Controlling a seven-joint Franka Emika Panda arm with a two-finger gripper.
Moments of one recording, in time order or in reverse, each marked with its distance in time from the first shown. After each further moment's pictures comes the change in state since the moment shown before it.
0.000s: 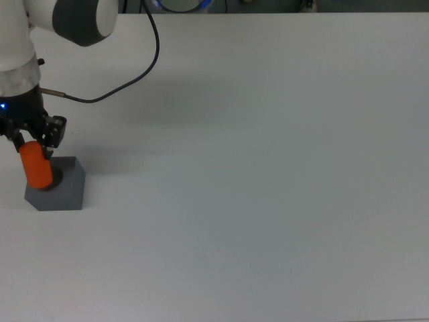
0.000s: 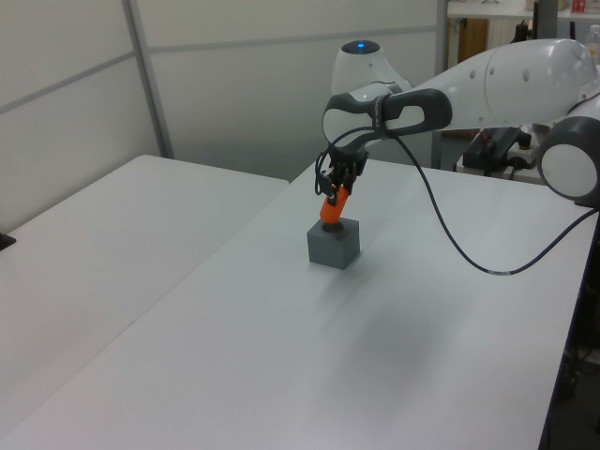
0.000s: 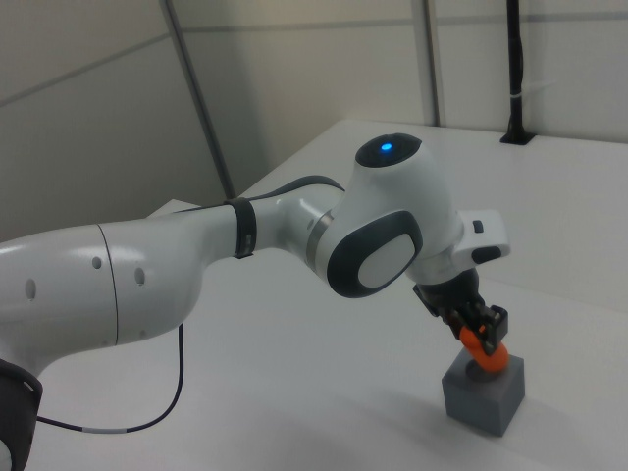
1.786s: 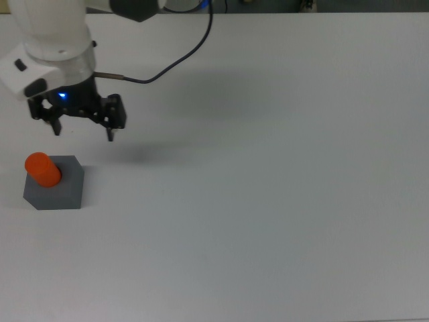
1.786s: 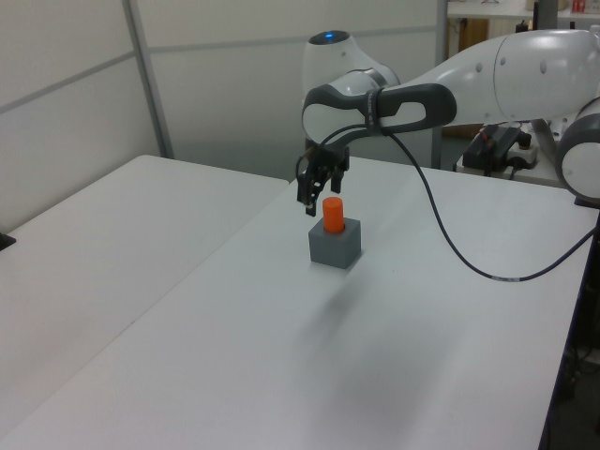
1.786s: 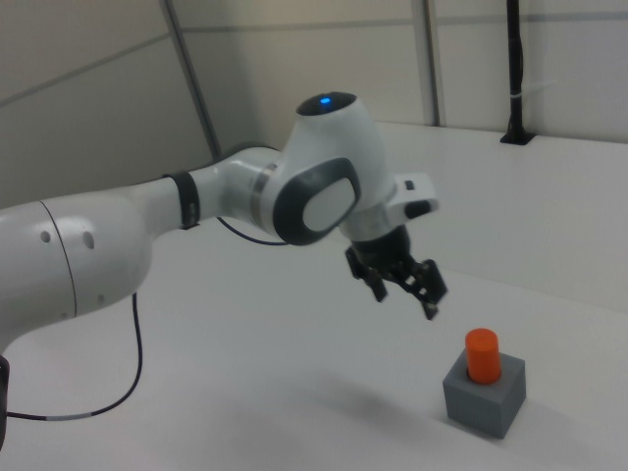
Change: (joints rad) arm 0.091 -0.075 0.072 0.023 -0.084 -0.192 0.052
